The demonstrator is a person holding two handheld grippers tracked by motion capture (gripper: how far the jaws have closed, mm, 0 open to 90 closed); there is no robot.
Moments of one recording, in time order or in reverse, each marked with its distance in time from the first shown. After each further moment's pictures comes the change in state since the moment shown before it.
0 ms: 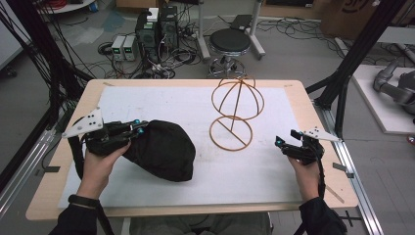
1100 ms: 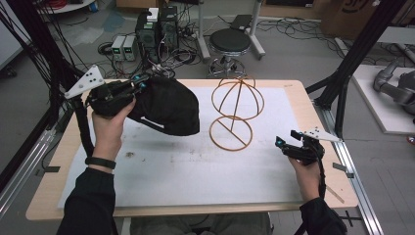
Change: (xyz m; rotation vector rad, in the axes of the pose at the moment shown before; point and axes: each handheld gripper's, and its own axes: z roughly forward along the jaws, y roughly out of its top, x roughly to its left) left arm 0.042 0.066 0.037 -0.130 0.182 0.023; right arm -0.001 -0.001 -0.001 -0.002 0.007 0.002
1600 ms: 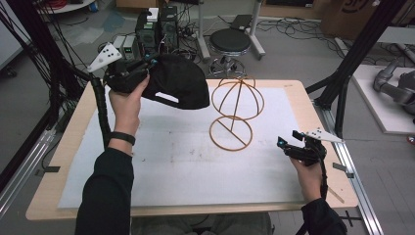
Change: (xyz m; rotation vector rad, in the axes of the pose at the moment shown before) left arm 0.020 0.017 0.053 -0.022 0.118 -0.044; right arm -0.004 -0.001 -0.004 -0.006 -0.003 0.002
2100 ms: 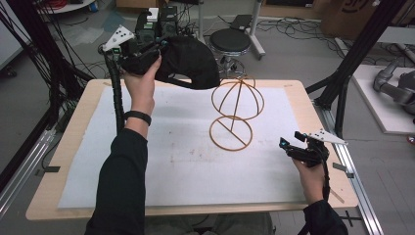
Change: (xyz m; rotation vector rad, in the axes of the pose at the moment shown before) left arm 0.013 0.010 0.050 -0.062 0.015 -0.084; right arm -0.003 -0.002 -0.006 -0.006 -0.006 0.002
